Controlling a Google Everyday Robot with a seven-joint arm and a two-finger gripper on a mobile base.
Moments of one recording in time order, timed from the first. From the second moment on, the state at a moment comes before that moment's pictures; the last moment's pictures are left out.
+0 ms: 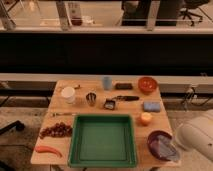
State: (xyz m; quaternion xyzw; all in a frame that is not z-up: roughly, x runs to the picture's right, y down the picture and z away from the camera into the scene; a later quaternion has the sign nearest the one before) arm 0.315 0.219 0.631 -0.20 0.12 0.28 0.93
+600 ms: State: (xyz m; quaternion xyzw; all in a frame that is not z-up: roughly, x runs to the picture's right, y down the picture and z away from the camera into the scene) arm 0.314 0.191 0.669 -0.20 0.13 0.28 0.93
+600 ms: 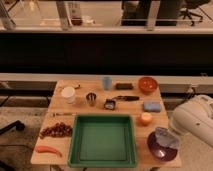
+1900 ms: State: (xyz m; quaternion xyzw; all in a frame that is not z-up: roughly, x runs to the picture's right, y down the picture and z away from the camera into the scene) arm 0.276 0.208 0.613 -0.16 0.06 0.27 0.95
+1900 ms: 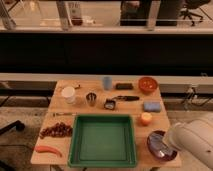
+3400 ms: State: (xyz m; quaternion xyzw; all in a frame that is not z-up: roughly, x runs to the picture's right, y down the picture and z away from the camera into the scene) arm 0.277 0.207 0.617 -0.11 0.07 0.29 0.95
